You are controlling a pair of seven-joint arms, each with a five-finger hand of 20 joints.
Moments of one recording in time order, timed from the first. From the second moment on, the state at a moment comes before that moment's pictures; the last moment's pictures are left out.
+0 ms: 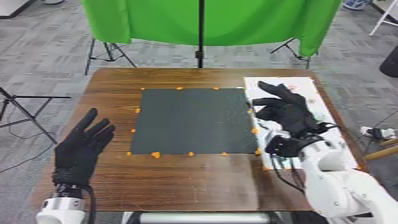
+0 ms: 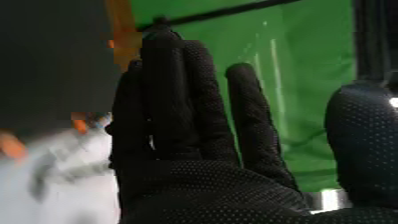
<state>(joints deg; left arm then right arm) 132.6 -59.4 -93.6 -123.5 33.9 8.2 24.0 -108.1 -51.3 82.2 -126.5 -53.5 20.8 8.2</state>
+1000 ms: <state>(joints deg) 133.5 -58.0 -94.3 -123.8 33.2 8.6 25.2 -108.7 -44.9 74.5 -132.0 -118.0 10.8 61.8</state>
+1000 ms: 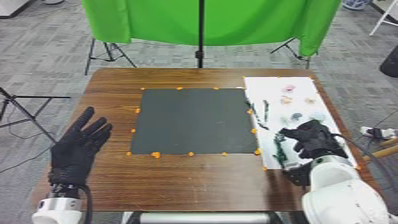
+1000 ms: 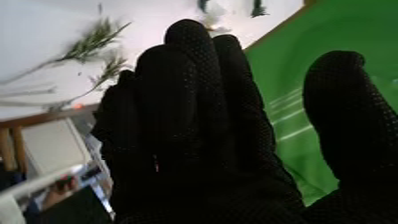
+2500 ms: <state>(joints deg) 134.1 -59.2 -95.2 -124.6 33.4 9.5 24.0 -89.9 -45.5 48.5 -119.3 -137.9 -1.1 68.8</state>
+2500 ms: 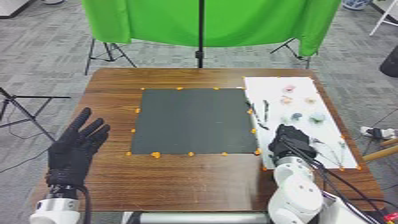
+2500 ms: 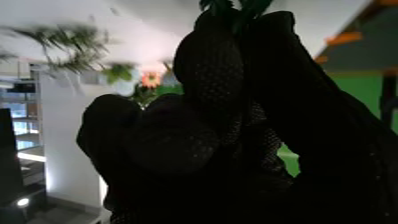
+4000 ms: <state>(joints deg) 126.9 -55.3 -95.8 -125.4 34.8 10.6 19.8 -54.8 -81.5 22.3 -89.4 -122.0 -6.2 51.8</state>
